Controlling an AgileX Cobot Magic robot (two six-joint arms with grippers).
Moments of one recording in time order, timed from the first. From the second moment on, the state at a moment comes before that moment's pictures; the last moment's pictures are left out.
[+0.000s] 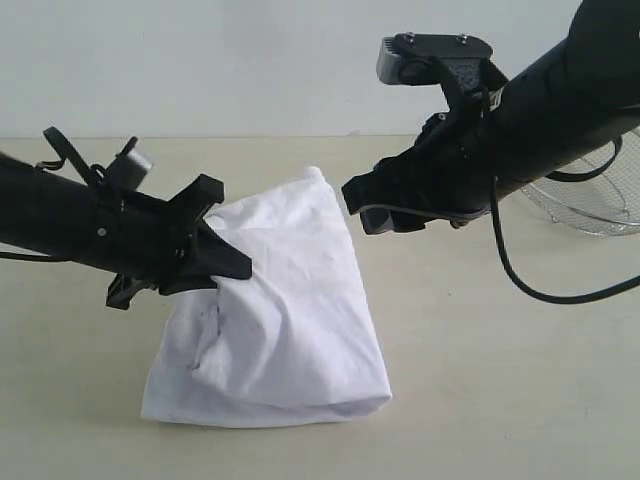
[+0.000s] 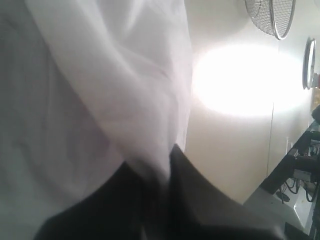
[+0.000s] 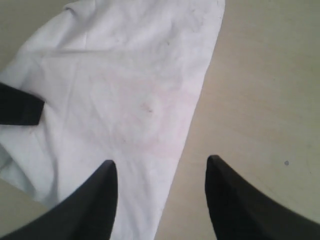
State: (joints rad) left arm -0.20 1.75 -0.85 -1.36 0.77 0.72; right arm 0.39 1.49 -1.04 0.31 0.56 -0.14
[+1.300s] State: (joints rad) left arm -0.11 1.64 -0.73 -1.14 0.62 0.64; right arm 0.39 1.49 -1.04 0.32 0.53 -0.14
